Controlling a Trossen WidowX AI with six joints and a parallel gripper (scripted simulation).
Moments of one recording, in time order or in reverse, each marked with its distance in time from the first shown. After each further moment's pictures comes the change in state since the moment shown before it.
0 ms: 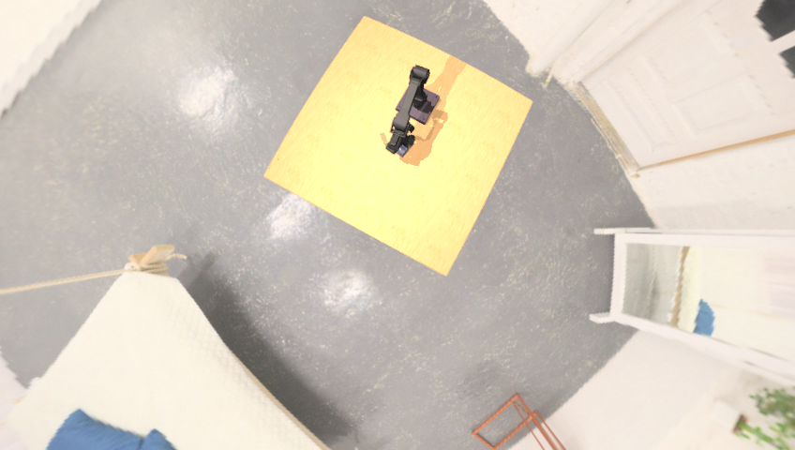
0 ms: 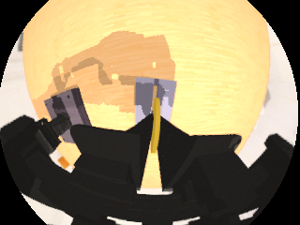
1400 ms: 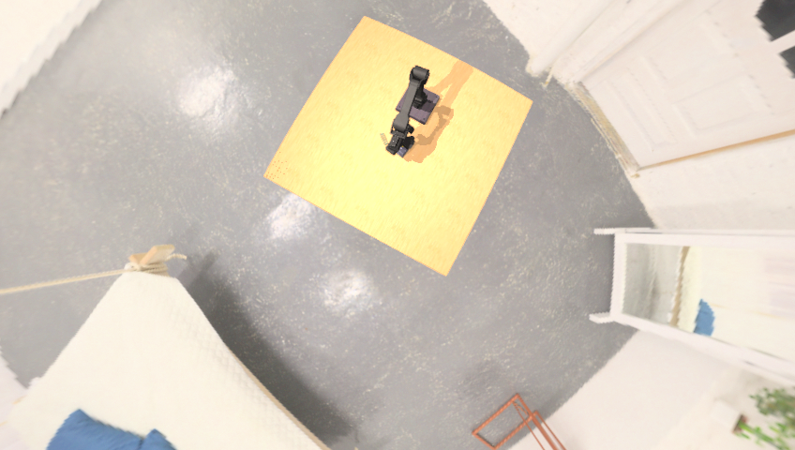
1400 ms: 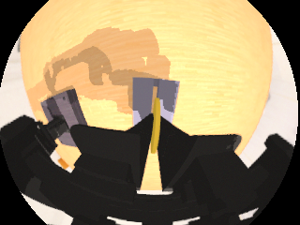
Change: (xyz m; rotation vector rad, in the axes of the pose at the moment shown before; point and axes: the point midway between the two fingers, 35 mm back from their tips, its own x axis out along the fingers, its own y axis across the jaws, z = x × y) arm 0.015 0.000 0.000 0.004 -0.001 -0.003
